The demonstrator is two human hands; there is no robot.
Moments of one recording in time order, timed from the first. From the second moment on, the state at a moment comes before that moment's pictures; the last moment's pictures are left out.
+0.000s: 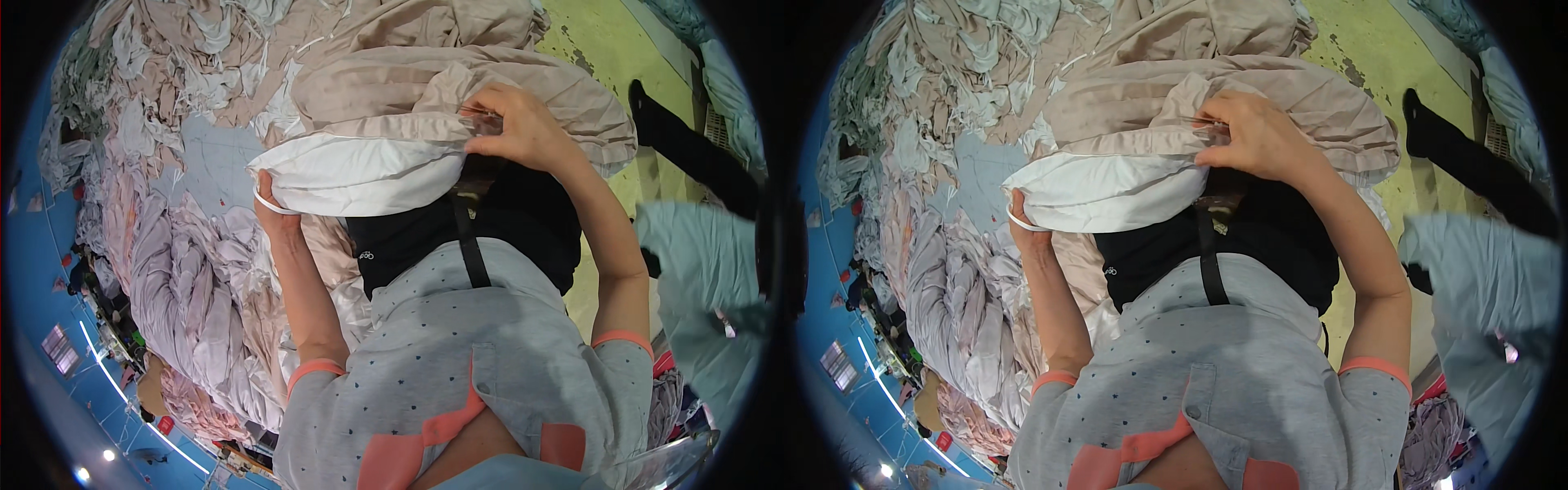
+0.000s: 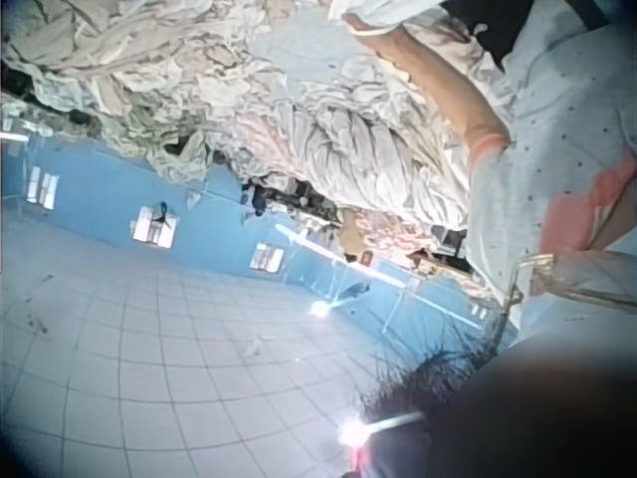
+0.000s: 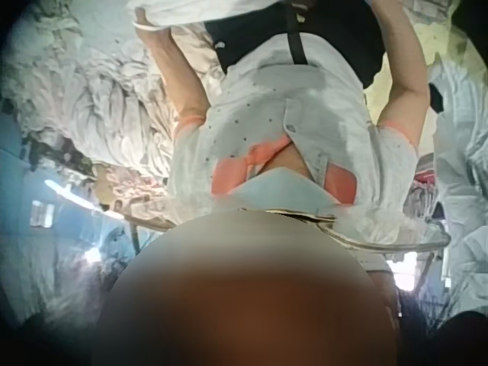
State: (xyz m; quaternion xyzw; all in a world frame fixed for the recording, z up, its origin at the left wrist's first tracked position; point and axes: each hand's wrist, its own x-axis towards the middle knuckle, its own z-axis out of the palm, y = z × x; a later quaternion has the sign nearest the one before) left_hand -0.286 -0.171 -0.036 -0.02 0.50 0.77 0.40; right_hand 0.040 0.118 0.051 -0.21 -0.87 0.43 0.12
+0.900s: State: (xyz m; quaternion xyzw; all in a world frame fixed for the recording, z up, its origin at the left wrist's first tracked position) left_hand -0.130 -0.030 0.165 0.51 0.61 0.54 0.29; right_hand 0.012 0.080 0.169 -0.11 -0.63 0.71 0.31
